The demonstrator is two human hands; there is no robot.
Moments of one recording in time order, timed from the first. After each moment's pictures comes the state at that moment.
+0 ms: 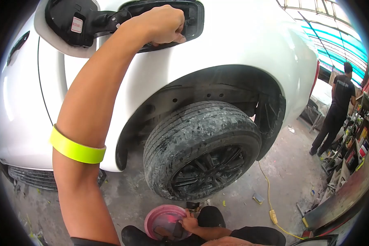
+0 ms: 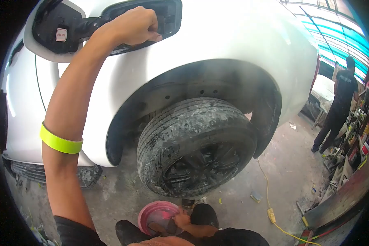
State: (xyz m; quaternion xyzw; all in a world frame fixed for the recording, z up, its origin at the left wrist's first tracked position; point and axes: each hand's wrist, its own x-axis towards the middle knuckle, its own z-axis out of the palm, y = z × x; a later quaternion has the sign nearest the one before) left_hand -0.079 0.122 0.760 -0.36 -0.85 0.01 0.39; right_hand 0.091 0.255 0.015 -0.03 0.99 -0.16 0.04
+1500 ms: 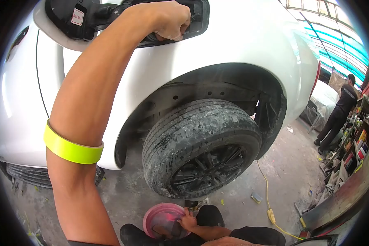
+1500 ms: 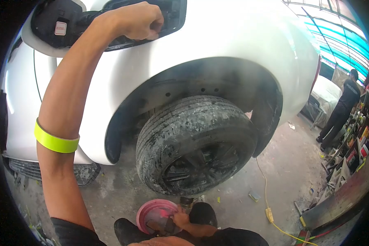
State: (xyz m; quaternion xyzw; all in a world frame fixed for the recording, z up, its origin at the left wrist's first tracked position) left_hand -0.033 0.122 0.773 -0.31 -0.91 0.09 0.25; right_hand 0.090 0.252 0.022 -0.03 0.98 -0.16 0.06
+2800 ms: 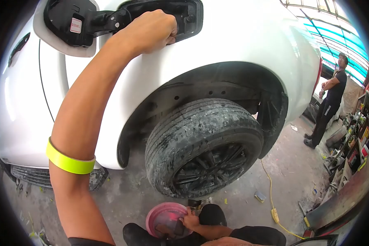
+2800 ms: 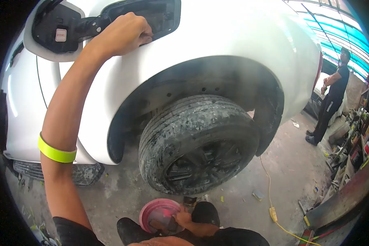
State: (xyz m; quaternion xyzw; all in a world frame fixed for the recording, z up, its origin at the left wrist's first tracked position) left_hand -0.085 0.109 0.737 -0.37 -0.80 0.05 0.47; right_hand 0.089 0.252 0.011 -0.03 0.99 -0.16 0.03
